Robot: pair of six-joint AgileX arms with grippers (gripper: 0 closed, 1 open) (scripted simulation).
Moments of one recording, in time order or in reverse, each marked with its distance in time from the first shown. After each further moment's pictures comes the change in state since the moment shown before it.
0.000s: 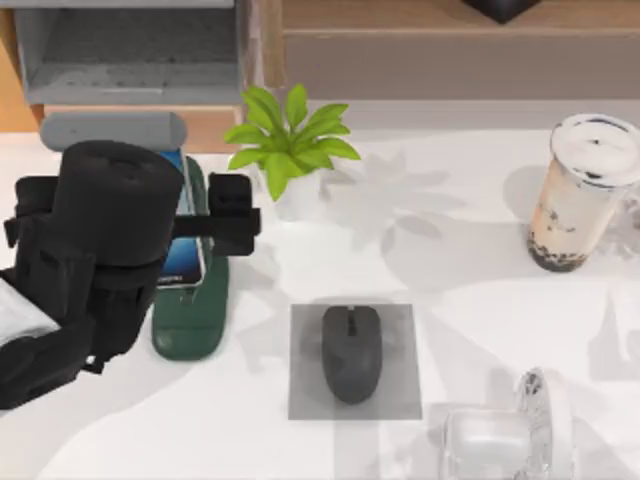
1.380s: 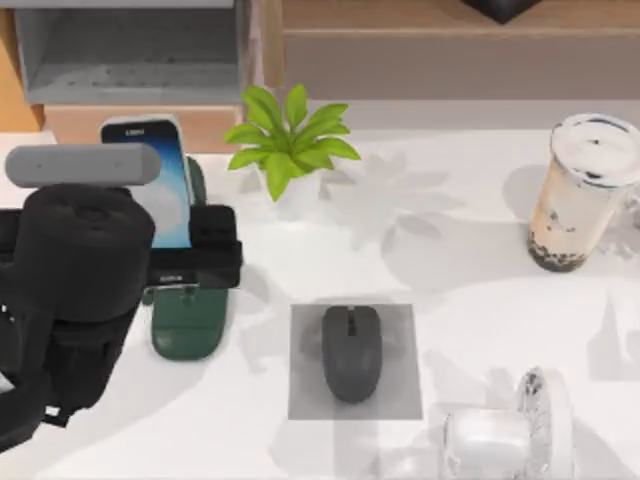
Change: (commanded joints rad) left arm -0.052 -0.168 -0.078 -0.086 -0.040 -0.039; right arm 0.000 0.000 0.000 0.000 0.000 0.000
